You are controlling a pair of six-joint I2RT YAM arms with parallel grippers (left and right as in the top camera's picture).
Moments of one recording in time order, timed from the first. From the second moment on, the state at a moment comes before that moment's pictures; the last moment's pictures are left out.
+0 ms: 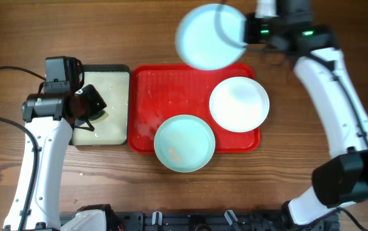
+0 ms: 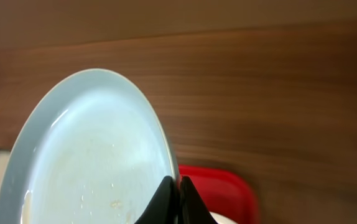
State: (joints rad) left arm 0.06 1.34 1.14 -0.98 -0.03 -0.50; right arm 0.12 1.76 1.70 -0.73 -0.19 0.19
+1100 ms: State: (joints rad) left arm 0.06 1.34 1.14 -0.98 -0.03 -0.50; right arm -0.38 1.93 1.33 -0.67 -0.04 0.23
